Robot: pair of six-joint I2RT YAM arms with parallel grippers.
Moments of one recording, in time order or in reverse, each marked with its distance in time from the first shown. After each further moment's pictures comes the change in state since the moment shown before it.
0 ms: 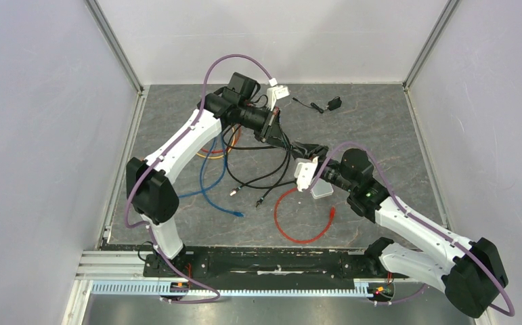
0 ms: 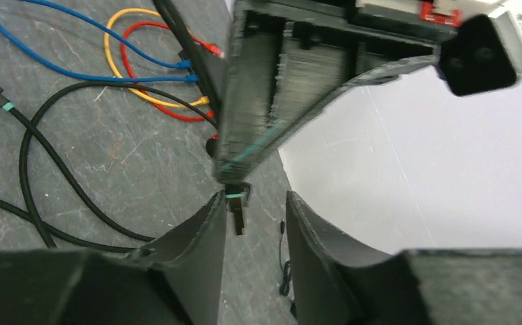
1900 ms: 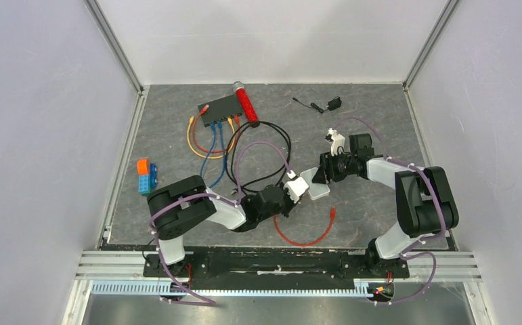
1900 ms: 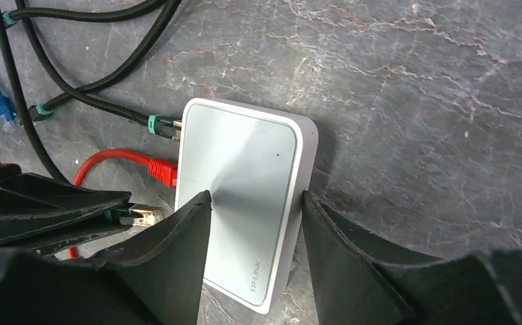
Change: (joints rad) left arm -0.550 0.015 -1.087 1.562 -1.047 0.063; right arm -0.514 0.600 0.123 -0.455 -0.301 0.886
